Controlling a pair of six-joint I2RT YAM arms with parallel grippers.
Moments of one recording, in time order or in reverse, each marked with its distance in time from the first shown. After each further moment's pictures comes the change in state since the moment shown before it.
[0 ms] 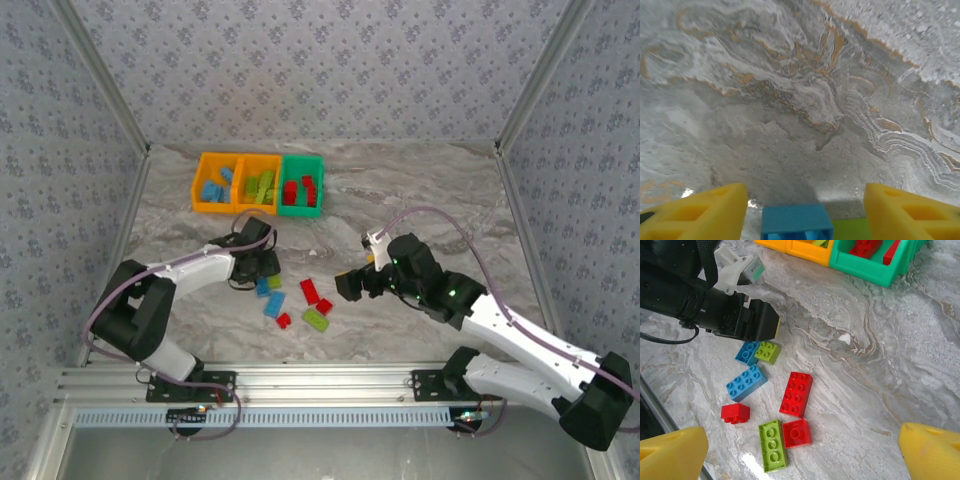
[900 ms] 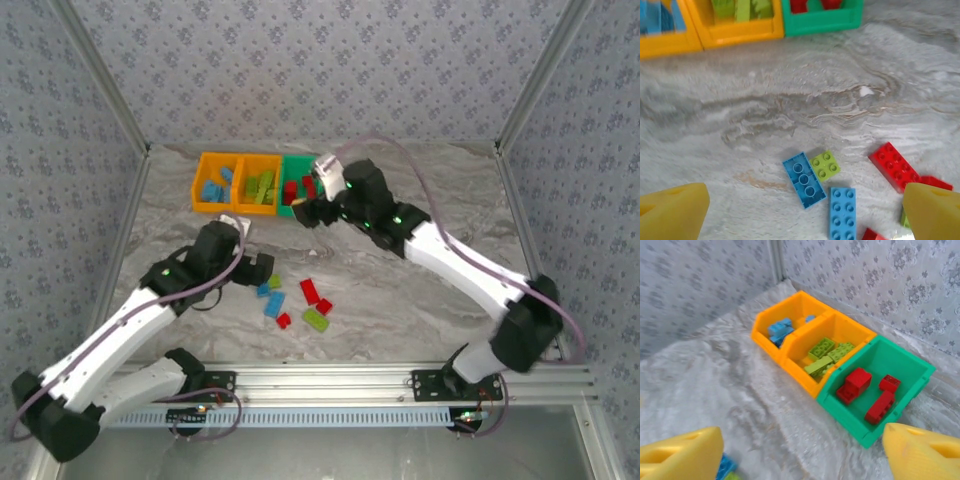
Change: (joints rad) left arm -0.121 -0.571 0.078 -0.314 -0.113 0.411; right arm -0.054 0.483 0.515 0.169 -0.004 -0.284
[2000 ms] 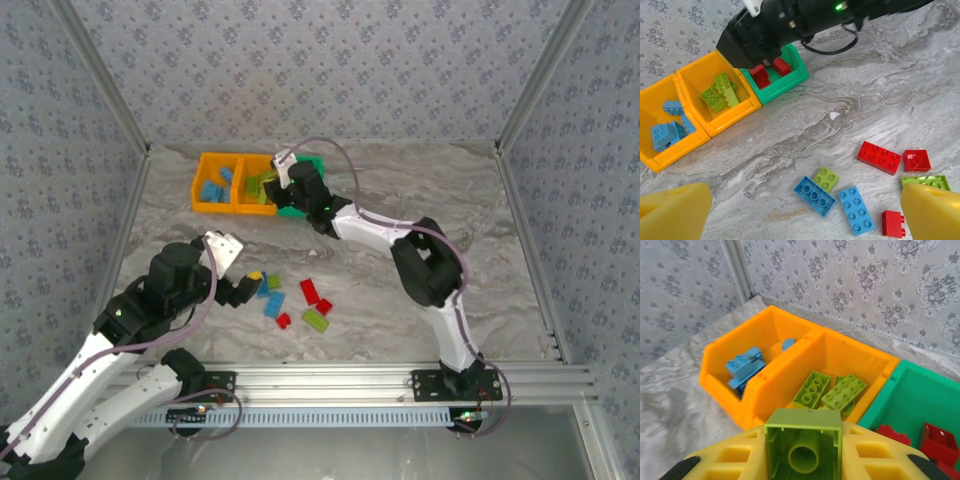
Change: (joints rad) left arm -0.027 -0.340 -0.012 -0.029 0.117 0.486; right arm -0.002 0.769 0.430 0.408 0.138 0.067
